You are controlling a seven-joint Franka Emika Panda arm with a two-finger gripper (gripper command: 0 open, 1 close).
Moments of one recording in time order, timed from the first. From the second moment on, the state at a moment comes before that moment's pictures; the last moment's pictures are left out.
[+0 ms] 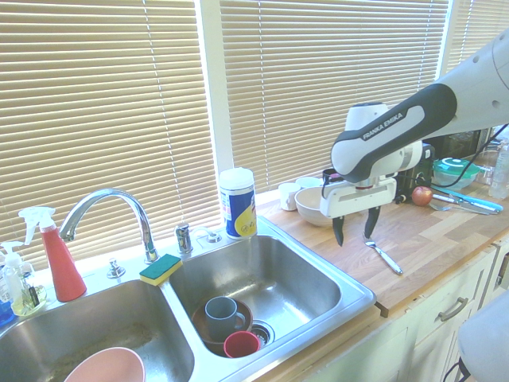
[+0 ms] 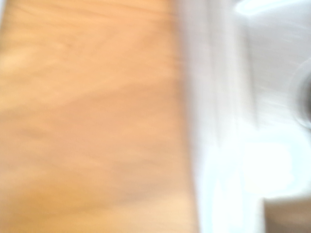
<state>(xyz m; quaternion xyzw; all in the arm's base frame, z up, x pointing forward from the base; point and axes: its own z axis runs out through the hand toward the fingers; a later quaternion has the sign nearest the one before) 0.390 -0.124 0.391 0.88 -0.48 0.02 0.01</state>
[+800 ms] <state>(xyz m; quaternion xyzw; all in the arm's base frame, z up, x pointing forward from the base) 0.377 -0.198 0.328 0.84 -0.55 0.00 0.01</state>
